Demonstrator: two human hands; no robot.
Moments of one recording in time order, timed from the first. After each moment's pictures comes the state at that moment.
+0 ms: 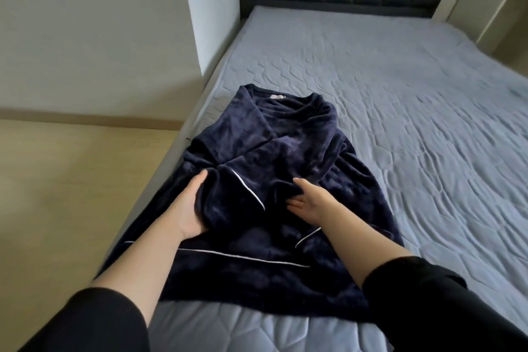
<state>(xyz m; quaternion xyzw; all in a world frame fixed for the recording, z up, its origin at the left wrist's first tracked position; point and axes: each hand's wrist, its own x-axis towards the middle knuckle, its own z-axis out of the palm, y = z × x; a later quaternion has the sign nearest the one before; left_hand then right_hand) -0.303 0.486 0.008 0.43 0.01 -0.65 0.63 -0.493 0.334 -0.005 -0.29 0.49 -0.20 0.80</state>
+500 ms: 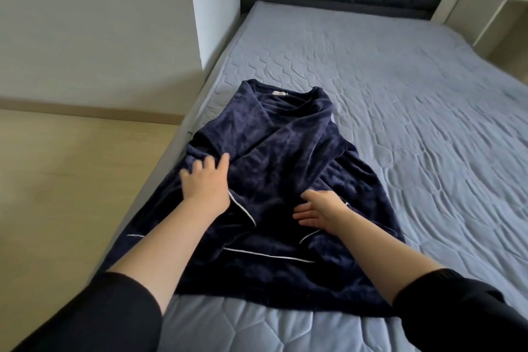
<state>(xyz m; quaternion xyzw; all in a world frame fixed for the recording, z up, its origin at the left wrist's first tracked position) -0.316 0.468 0.026 0.89 -0.46 -0.03 -0.05 -0.516 0.351 0.001 -0.48 0.56 -0.12 0.67</state>
